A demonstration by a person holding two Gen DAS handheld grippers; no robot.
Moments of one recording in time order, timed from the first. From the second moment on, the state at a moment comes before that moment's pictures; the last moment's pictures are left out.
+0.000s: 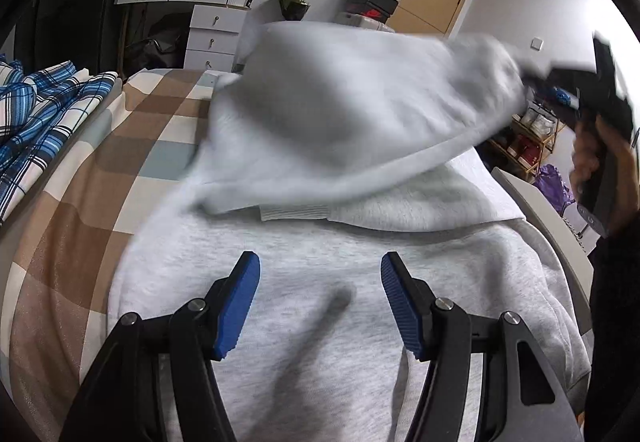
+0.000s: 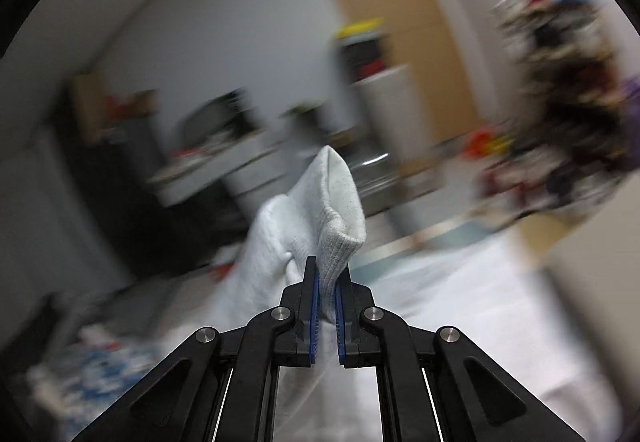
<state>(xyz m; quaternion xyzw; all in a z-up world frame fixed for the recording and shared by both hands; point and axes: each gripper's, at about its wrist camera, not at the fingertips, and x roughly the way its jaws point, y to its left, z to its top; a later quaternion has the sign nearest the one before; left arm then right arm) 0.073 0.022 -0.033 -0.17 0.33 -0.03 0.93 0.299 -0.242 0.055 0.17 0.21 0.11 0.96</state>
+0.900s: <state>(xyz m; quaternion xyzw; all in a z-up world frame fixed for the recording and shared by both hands) 0.081 0.029 -0.039 -0.18 0.34 -0.02 0.92 0.329 -0.312 -0.033 0.16 0.32 0.09 0.93</state>
